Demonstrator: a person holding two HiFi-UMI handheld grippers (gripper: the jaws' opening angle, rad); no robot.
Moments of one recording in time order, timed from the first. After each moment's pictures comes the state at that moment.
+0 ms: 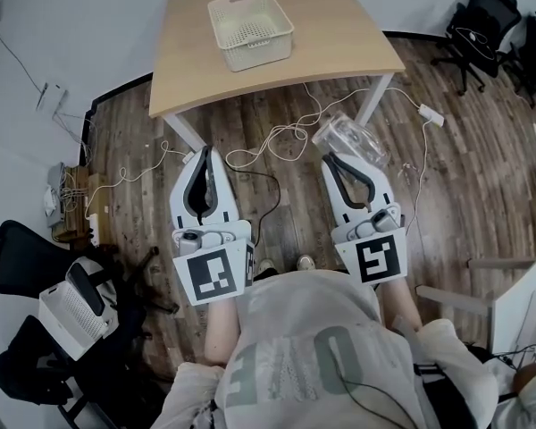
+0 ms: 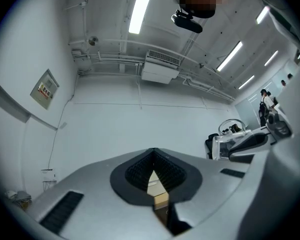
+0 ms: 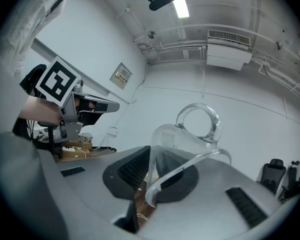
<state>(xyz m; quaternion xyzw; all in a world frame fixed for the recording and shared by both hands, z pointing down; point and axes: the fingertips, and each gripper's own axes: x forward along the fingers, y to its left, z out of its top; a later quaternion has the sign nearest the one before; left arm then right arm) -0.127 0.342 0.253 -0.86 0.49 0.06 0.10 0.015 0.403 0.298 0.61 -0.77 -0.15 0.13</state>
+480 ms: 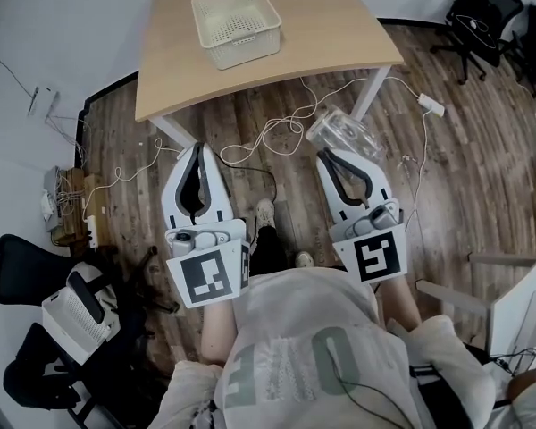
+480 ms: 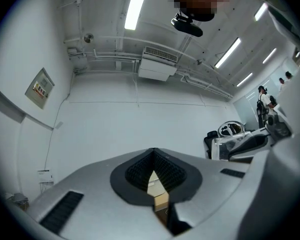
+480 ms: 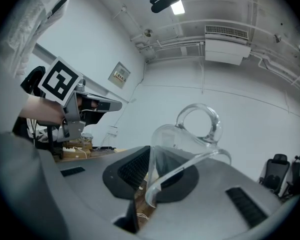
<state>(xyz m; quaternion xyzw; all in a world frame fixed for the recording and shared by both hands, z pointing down) -0.086 0.306 0.259 -0.87 0.49 0.05 0.11 0.050 0.369 0.310 0.61 -0.77 -0.12 0.12</state>
